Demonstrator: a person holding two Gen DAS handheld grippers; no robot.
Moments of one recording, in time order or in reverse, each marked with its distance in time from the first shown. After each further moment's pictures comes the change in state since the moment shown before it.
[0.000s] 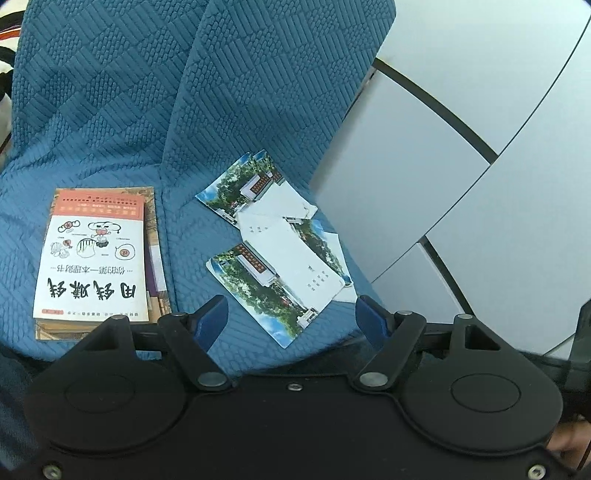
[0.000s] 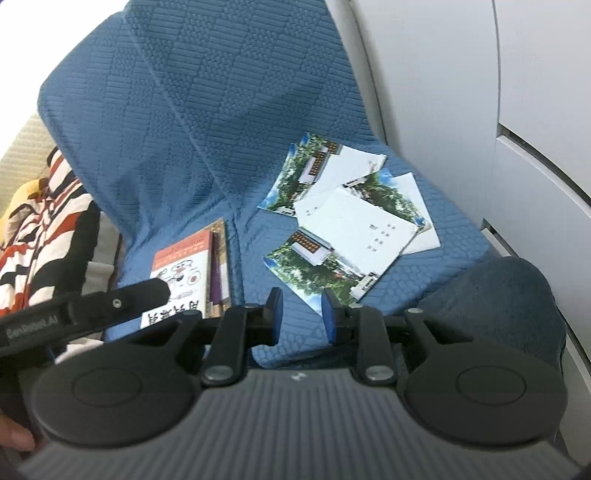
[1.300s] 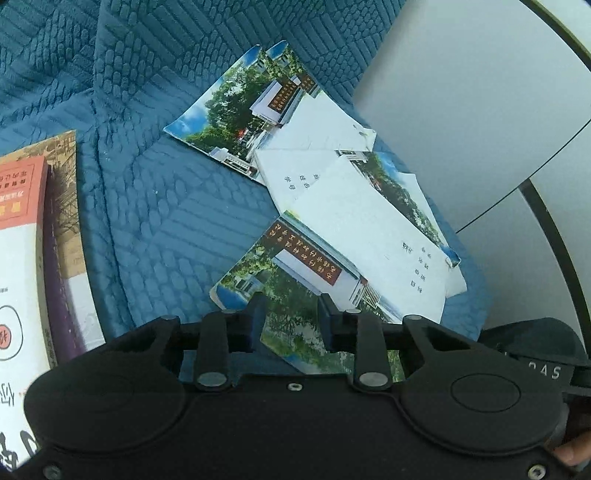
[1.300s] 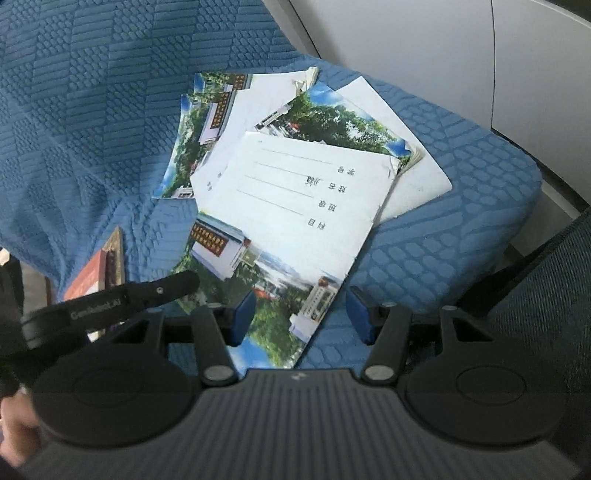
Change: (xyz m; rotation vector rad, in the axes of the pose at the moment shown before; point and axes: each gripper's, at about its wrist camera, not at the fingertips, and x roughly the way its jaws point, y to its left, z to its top) left arm 0.262 0.082 0.023 0.099 0.250 -0.018; right arm 0.191 -0.080 0.004 0.265 0.133 -0.058
